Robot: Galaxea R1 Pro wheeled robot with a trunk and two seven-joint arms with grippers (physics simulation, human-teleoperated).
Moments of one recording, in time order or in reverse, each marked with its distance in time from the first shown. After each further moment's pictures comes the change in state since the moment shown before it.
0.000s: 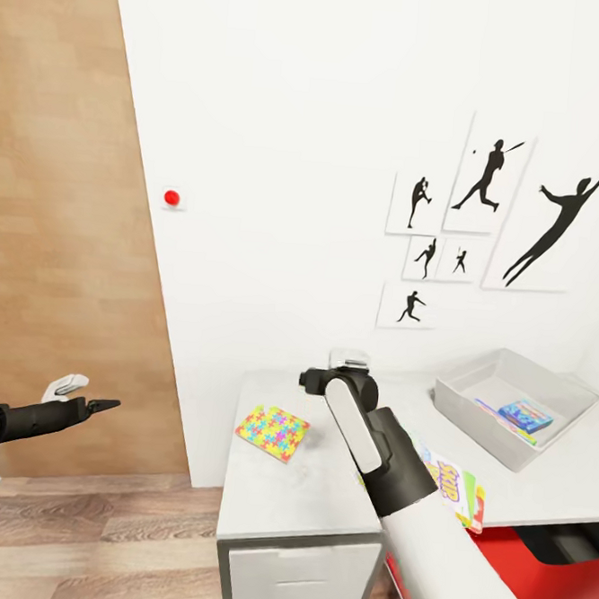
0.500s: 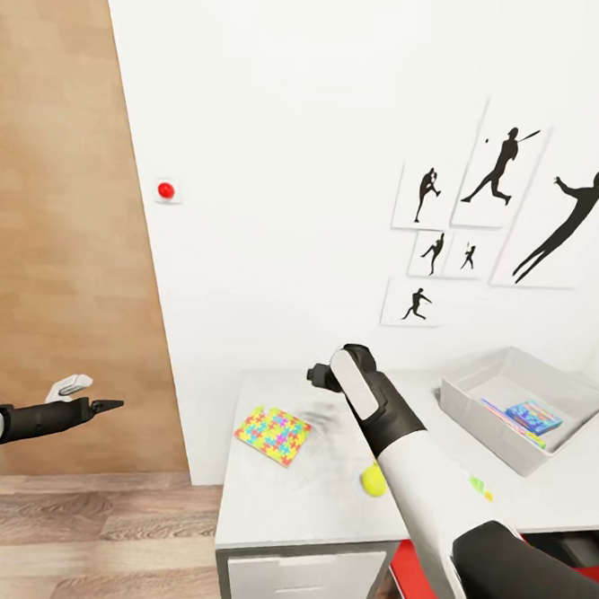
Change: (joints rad) left arm 0.000 -0.010 -0.003 0.000 0.000 -0.003 -0.002; right arm -0.216 0.000 -0.046 0.420 -0.161 -0.048 -0.002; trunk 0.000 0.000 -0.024
